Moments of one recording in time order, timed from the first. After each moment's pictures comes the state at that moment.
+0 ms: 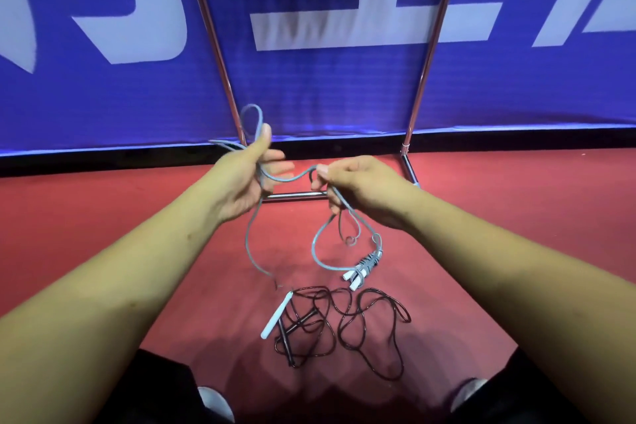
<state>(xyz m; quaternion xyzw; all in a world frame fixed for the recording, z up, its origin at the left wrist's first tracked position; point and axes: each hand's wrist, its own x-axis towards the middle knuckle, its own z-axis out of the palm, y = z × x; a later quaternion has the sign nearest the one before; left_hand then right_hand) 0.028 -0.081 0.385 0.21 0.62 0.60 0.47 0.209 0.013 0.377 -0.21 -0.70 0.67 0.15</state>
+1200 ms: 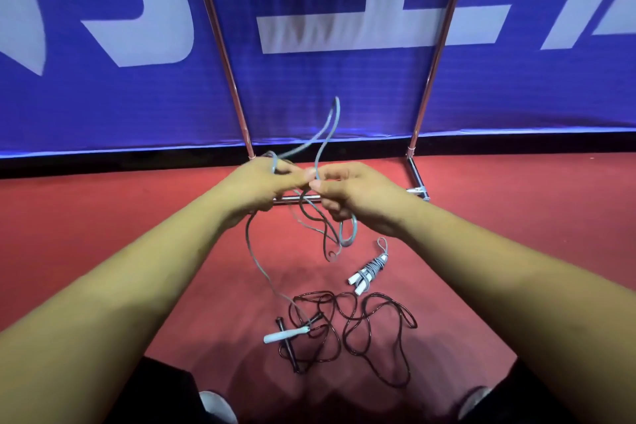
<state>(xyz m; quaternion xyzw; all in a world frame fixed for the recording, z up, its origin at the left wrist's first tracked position) 0.040 -0.094 0.394 0.42 0.73 0.40 0.35 0.192 0.001 0.377 -0.21 -0.69 0.68 0.12</state>
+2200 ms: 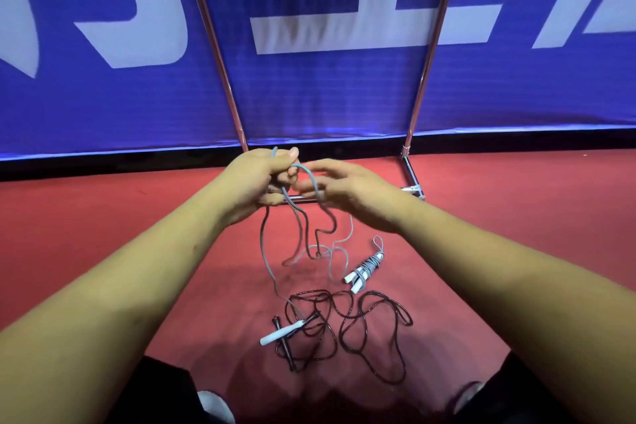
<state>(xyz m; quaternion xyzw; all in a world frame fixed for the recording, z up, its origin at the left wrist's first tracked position) 0.051 -0.089 0.402 0.35 0.62 0.53 0.46 0.199 0.007 0.376 -0.24 -0.69 0.67 0.11</state>
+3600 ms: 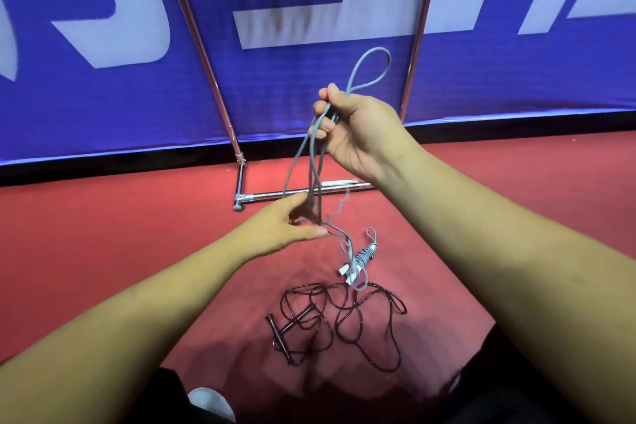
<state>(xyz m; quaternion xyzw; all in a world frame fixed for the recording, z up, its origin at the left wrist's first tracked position) 0.072 -0.091 0.322 0.56 0.64 0.36 0.39 0.189 0.022 0.436 -0.18 -0.33 0.87 0.32</state>
